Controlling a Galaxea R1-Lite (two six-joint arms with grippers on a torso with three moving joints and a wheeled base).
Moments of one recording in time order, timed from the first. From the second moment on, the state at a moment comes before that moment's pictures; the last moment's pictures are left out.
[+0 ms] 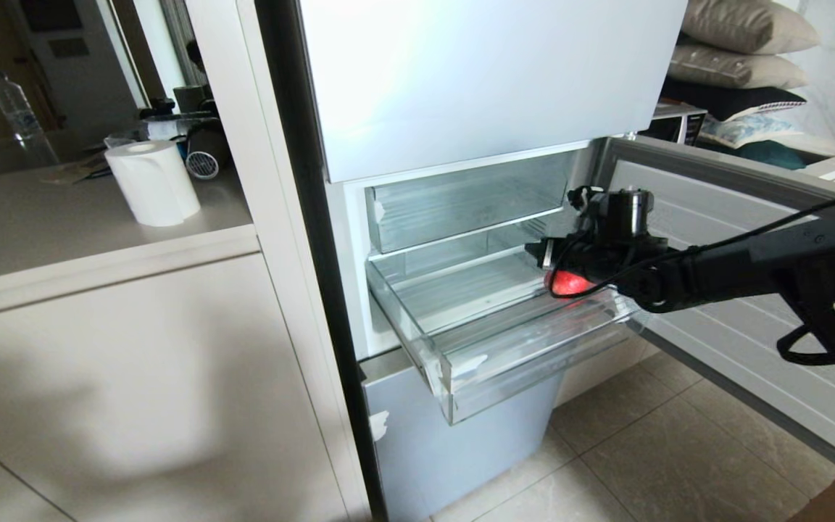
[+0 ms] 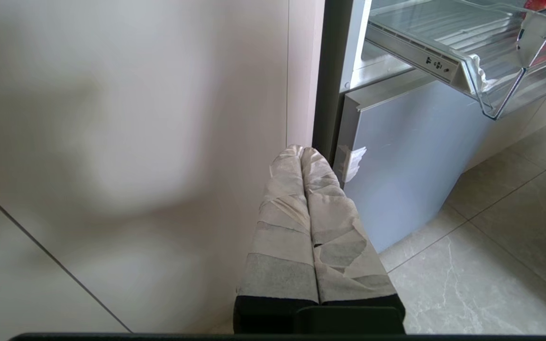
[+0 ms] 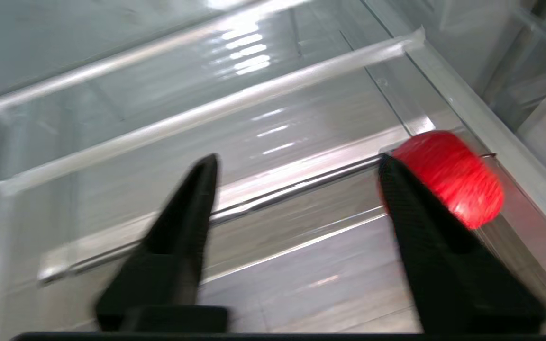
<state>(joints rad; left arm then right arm) 0.00 0.00 -0.01 0.02 0.00 0.02 0.25 2.26 -1.62 -0.43 -0.03 0.18</state>
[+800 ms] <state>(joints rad) 0.00 0.00 -0.01 0.02 0.00 0.02 0.33 1.42 -0.71 -0.44 -0.09 0.19</state>
